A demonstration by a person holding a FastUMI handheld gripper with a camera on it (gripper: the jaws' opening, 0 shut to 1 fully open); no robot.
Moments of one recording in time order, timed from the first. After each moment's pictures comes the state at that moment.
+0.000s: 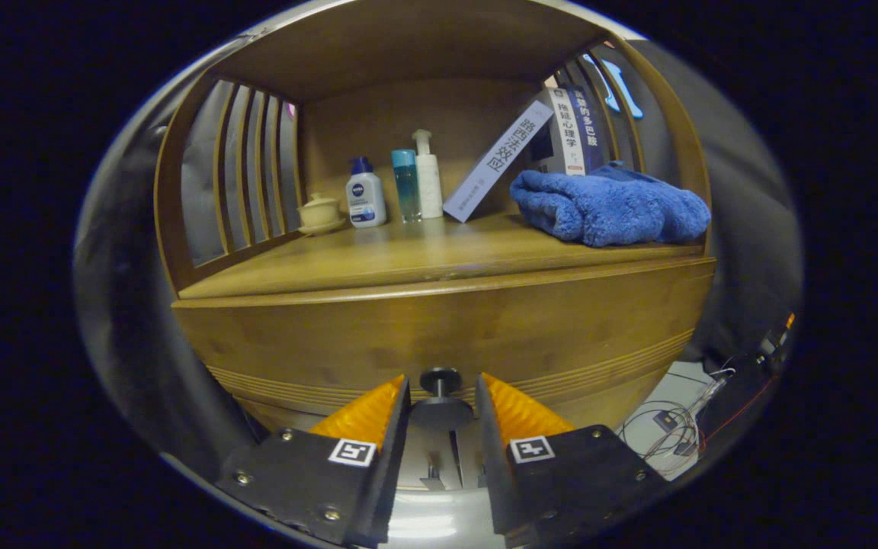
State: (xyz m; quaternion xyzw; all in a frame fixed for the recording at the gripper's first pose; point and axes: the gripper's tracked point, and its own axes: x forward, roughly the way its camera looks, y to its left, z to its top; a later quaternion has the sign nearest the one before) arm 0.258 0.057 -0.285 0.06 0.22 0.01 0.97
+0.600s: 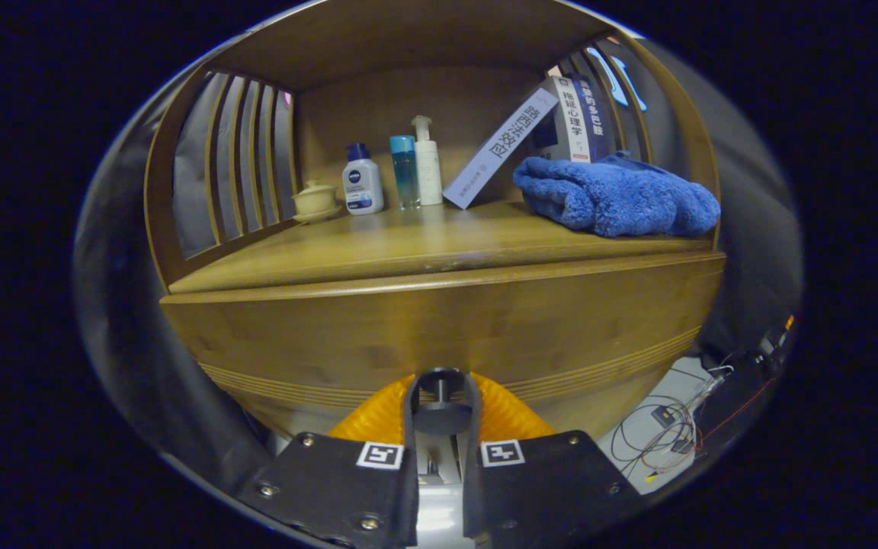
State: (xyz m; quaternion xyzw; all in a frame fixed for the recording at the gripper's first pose) arm 0.256 0.058 -0.291 0.05 0.24 0.00 0.97
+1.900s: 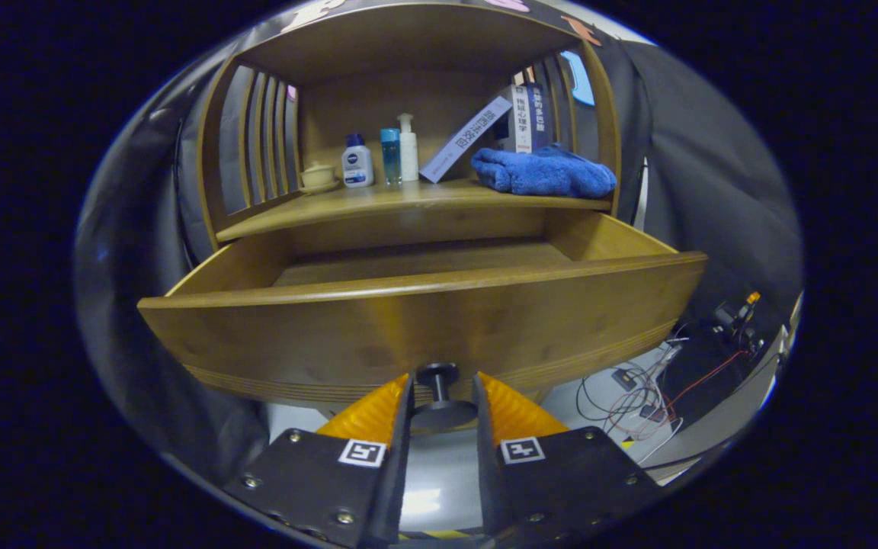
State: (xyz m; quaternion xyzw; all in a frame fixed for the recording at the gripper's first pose) arm 0.107 0.049 -0.267 0.03 0.27 -0.05 0.96
